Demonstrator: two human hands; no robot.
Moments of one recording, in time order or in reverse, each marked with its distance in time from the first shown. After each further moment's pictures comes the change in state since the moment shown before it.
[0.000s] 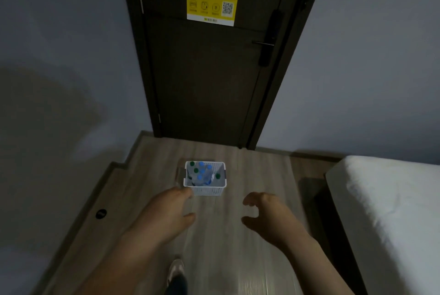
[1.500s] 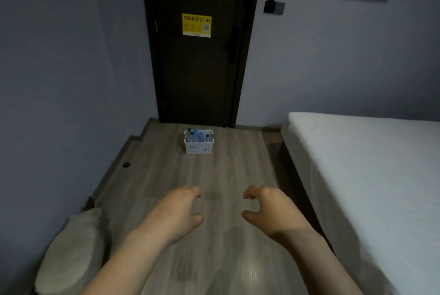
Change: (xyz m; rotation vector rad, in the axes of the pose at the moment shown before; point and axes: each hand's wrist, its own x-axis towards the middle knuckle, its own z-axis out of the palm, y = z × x) left_hand -0.718 0.131 0.164 0.088 0.092 0.166; right_hand -0.755 -0.051 0.148 -0.006 0.147 0.006
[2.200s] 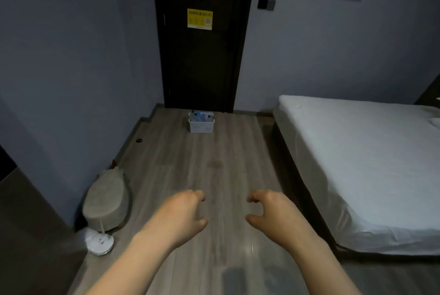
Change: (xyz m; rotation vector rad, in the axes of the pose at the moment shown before) left_hand -0.338 0.051 0.050 0.051 -0.024 0.028; right_hand -0.337 -0.053 0.080 0.009 -0.003 0.052
